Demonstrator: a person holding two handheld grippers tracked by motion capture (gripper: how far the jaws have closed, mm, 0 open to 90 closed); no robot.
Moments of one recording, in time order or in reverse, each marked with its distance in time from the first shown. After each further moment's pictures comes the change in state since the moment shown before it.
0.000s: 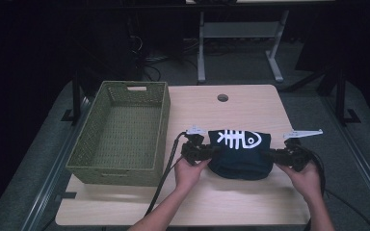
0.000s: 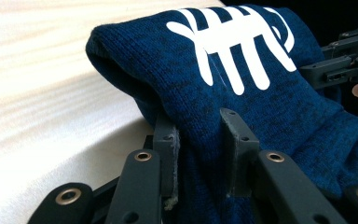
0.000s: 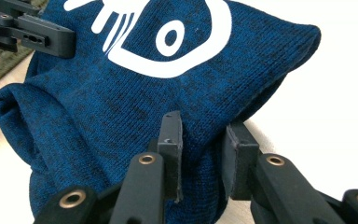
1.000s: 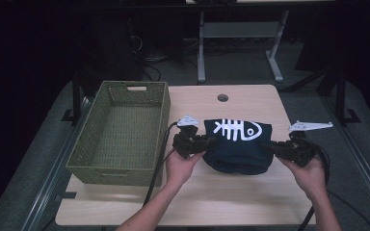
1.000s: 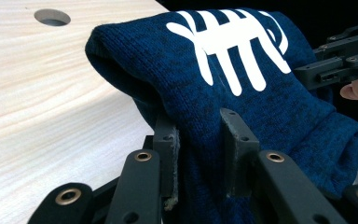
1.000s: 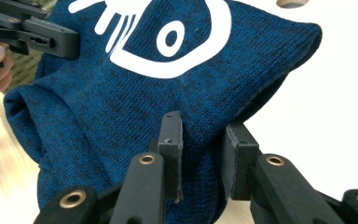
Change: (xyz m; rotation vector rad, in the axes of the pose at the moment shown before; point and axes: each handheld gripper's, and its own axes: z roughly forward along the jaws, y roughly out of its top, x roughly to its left) left arm -0.017 0.032 -0.051 -0.050 0.004 0.064; right arm 0.030 0.028 -0.032 -0.081 0.040 -0.020
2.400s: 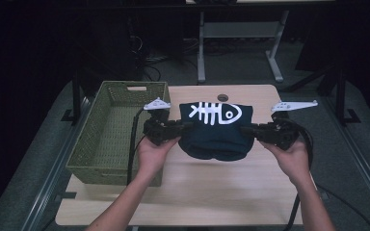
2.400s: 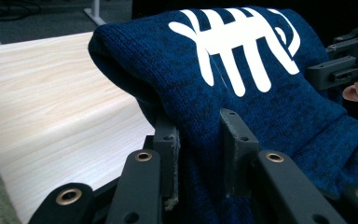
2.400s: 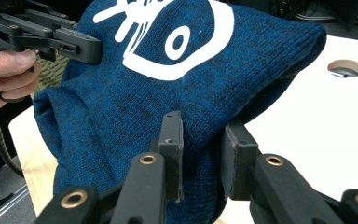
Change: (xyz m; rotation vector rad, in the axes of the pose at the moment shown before) left arm 0.023 0.034 -0.081 -0.044 0.054 0.015; right arm 0.054 0.065 0.009 -0.065 0.094 -0.073
